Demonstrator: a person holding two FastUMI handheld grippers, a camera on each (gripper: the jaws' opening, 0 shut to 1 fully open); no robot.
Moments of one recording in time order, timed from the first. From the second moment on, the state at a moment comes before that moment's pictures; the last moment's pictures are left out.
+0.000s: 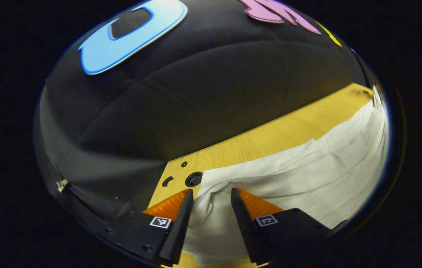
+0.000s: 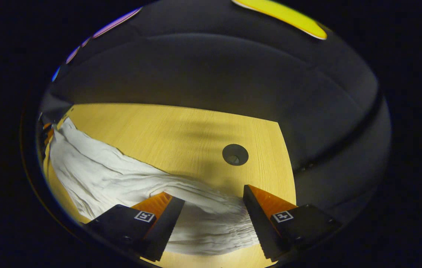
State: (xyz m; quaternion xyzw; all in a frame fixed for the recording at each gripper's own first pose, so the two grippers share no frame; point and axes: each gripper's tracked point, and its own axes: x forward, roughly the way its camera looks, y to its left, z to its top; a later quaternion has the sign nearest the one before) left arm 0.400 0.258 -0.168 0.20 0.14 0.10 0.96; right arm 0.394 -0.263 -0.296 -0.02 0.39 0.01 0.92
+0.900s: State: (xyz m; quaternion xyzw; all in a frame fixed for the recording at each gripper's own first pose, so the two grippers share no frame) left arm 0.277 0.207 -0.096 -0.02 0.02 0.11 0.99; right arm 0.333 -0.316 -0.306 0.15 0.27 -0.17 0.93
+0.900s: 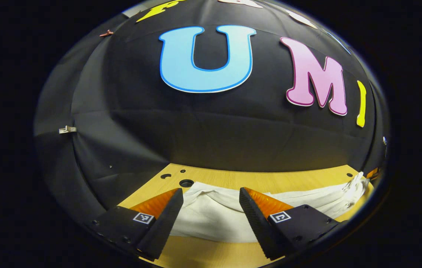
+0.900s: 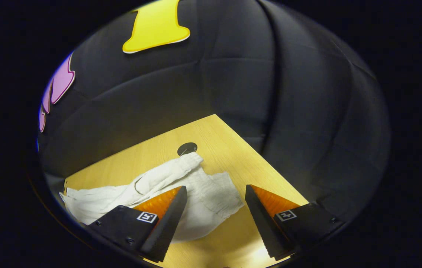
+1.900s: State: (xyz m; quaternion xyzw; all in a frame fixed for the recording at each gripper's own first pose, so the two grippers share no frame) left arm 0.248 0.190 -0.129 -0.11 0.05 0.11 0.99; right arm 0.337 -0.298 -0.341 0.08 0.29 -0.20 0.93
